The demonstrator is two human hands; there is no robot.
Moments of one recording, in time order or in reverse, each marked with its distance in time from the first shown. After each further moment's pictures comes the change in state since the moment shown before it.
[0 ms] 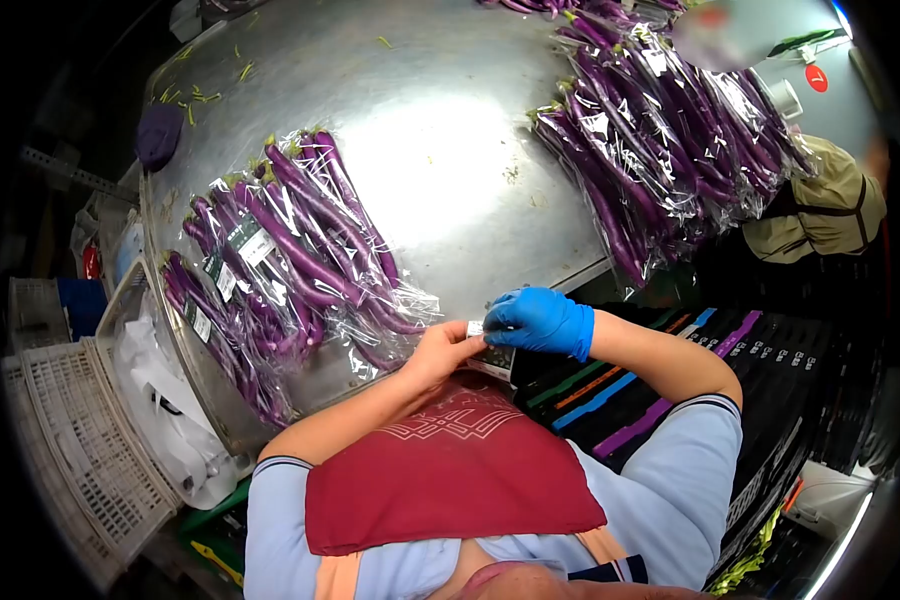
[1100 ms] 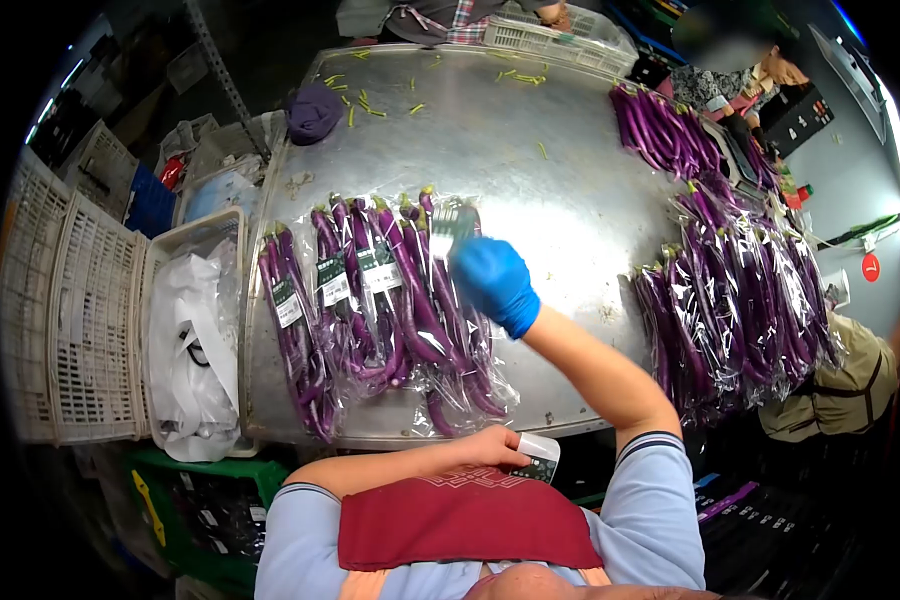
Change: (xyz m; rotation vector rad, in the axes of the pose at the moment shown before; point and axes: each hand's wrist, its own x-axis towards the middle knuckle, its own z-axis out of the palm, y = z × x) left_hand -0.019 -0.009 -0.038 0.293 -0.199 -0.061; right_hand 0.230 -0.072 -0.044 -0.482 0.797 -0.668
